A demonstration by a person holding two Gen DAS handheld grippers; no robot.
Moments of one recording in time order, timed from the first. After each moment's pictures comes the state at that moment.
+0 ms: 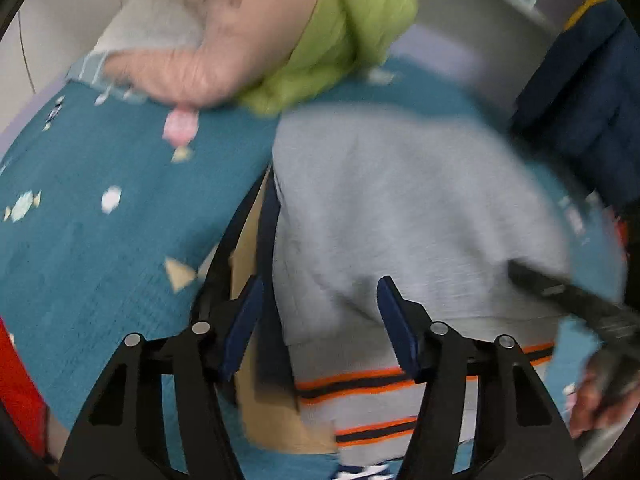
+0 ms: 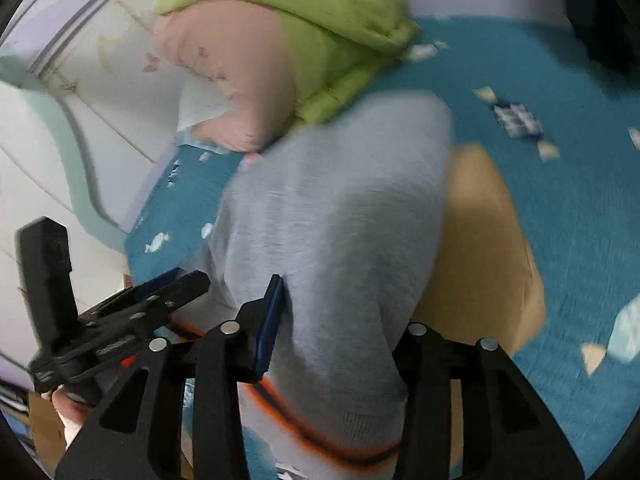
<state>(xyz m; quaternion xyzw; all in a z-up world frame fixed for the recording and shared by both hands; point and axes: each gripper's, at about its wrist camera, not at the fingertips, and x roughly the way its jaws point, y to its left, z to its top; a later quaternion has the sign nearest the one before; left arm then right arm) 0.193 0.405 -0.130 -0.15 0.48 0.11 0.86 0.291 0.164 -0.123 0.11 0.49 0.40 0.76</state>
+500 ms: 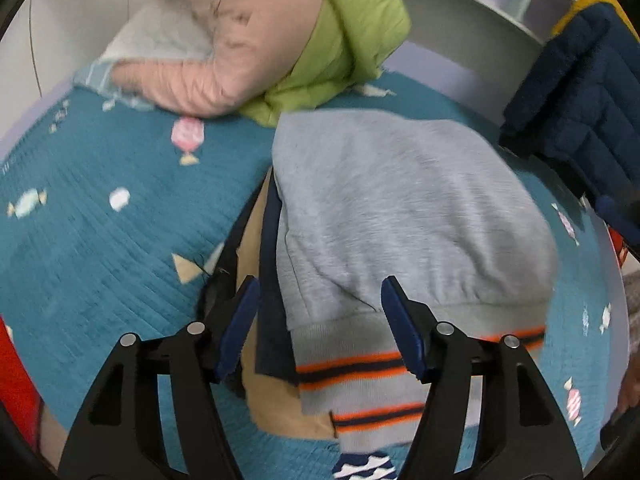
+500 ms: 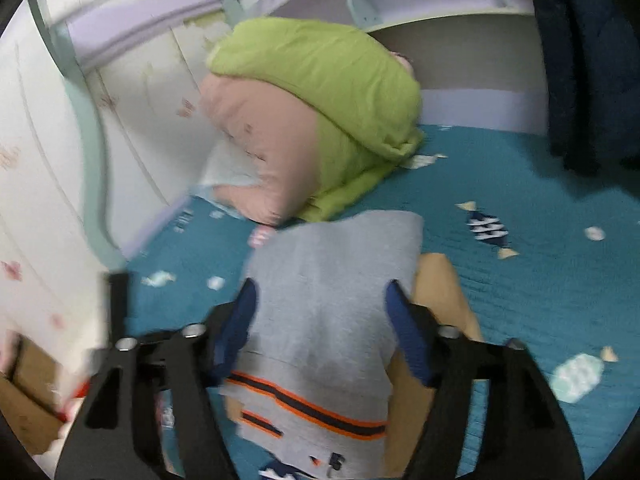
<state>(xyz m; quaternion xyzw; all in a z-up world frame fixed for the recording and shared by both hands) 0.161 0.397 -0.103 -0.14 0.43 0.10 0.89 0.226 0.148 -0.030 0.04 0.34 0.37 0.86</state>
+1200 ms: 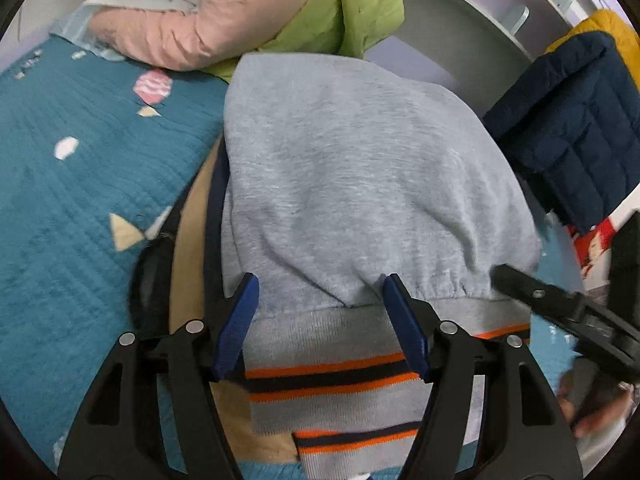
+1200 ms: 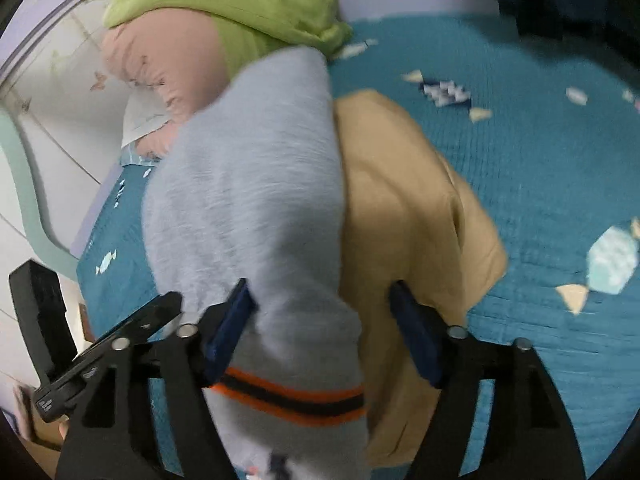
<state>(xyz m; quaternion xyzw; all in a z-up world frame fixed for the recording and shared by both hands) 0.179 0.401 -0.165 -0.23 0.42 0.05 0.88 0.247 0.154 -0.138 0.07 0.47 0.28 0.84</state>
